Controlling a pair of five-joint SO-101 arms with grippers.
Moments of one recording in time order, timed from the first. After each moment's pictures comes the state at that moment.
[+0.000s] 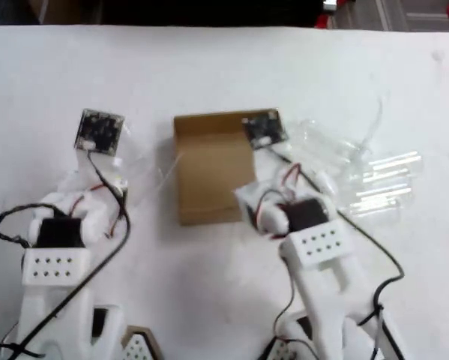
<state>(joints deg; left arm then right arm) -7.2 -51.8 56.5 54.8 -8.4 -21.5 -38.6 48.6 54.0 3.3</state>
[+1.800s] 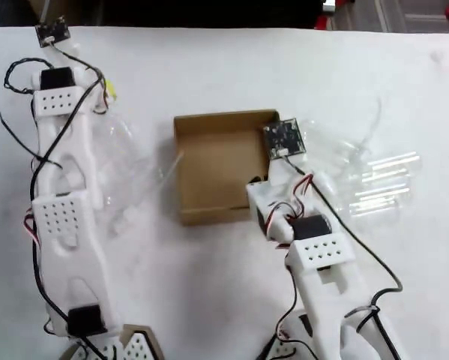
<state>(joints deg) -16.6 55.6 -61.3 77.8 18.6 -16.4 -39.3 63.5 30.0 3.7</state>
